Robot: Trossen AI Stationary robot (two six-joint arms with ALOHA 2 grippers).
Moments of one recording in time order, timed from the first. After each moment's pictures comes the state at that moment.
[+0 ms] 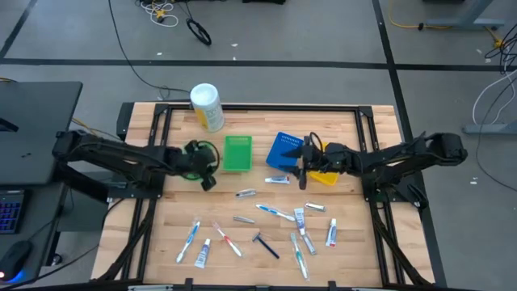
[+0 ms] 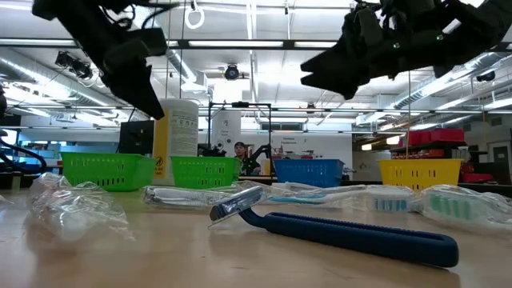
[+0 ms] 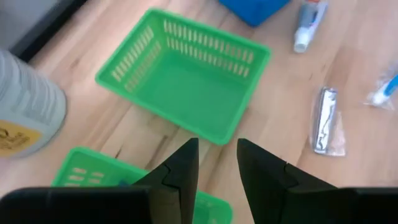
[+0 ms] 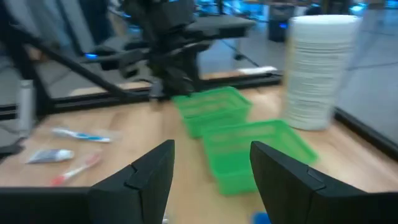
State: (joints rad) left arm -0.11 1.07 0.66 -0.48 -0.47 -0.41; right arm -0.02 1.32 0.47 0.71 0.06 0.09
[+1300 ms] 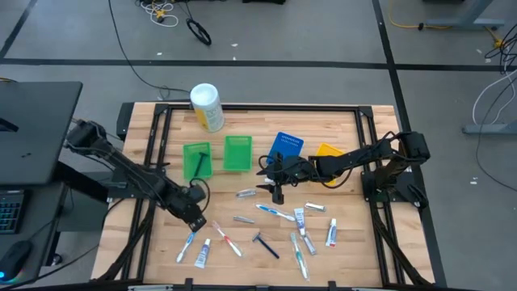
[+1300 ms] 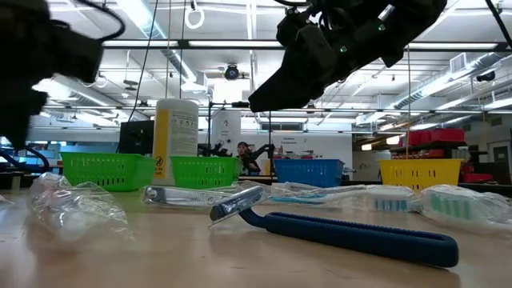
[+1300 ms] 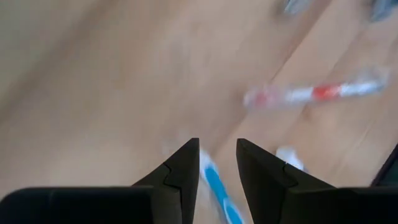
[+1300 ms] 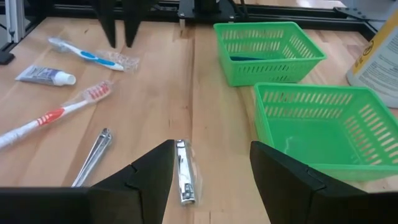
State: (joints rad) left arm -0.59 1.24 0.66 -0.57 -0.08 -1.32; right arm 0.07 1.68 0.89 0.29 0.05 -0.02
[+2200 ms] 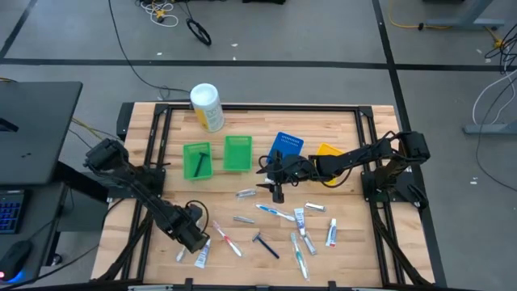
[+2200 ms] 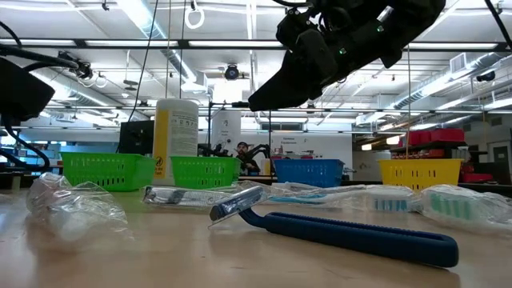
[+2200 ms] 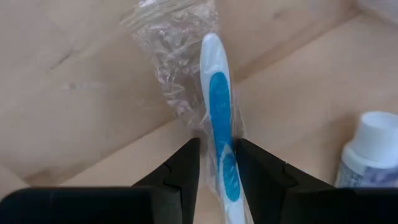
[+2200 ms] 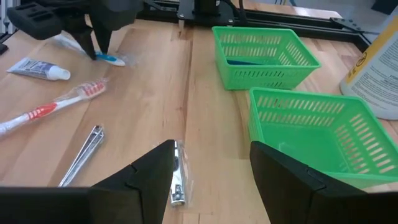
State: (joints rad) left arm -0.75 1.62 0.84 -0.66 0.02 -1.77; right arm 0.05 1.68 0.89 0.30 0.05 -0.08
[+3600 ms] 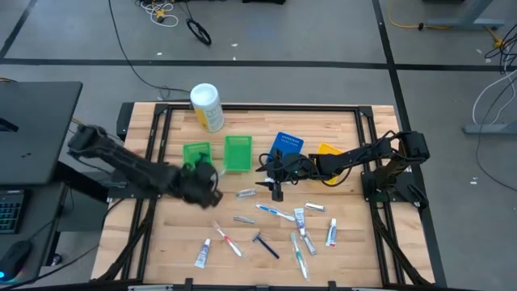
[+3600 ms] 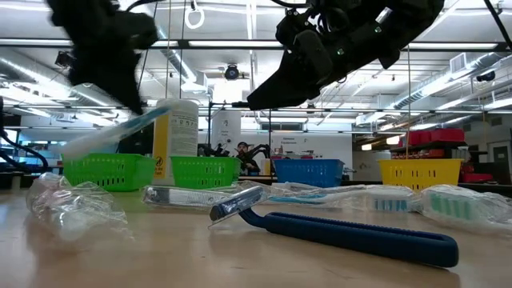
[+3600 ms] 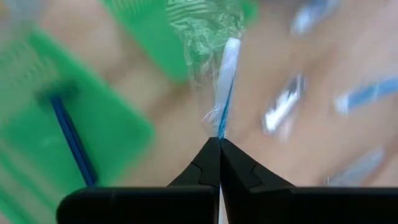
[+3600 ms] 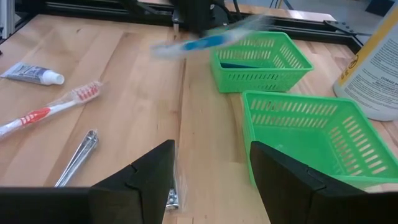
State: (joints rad) left arm -0.34 1.28 0.86 -0.75 -0.57 -1.10; right arm 0.04 1.68 0.89 0.32 0.05 -0.08
